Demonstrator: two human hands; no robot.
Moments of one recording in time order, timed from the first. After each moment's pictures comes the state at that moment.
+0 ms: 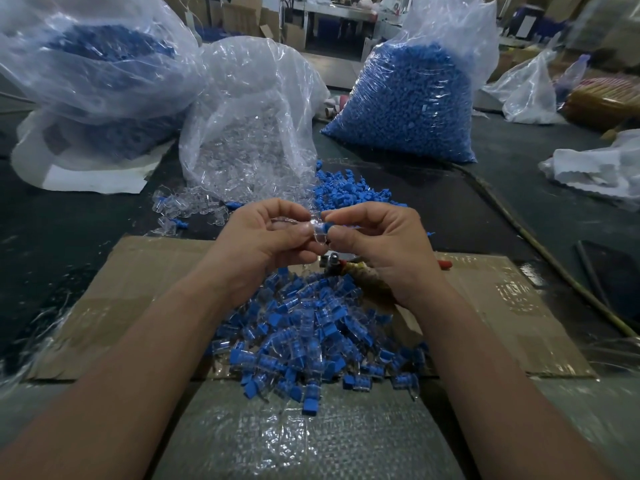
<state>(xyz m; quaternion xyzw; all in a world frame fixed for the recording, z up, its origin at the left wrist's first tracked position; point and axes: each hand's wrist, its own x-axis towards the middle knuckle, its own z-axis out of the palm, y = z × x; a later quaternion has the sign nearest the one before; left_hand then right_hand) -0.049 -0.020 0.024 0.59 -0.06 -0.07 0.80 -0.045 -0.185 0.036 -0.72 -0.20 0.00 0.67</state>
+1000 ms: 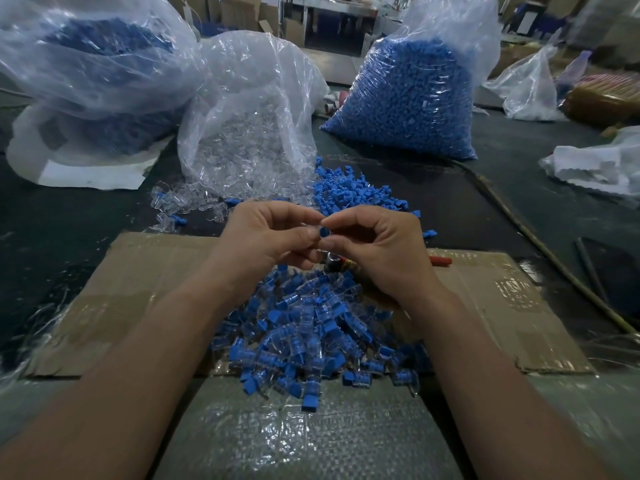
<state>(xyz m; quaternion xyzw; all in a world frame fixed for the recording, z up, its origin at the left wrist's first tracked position) -0.053 -0.024 0.022 0.67 -0.09 -0.03 0.74 -0.048 -0.185 0.031 -0.80 -0.26 -0.10 0.53</state>
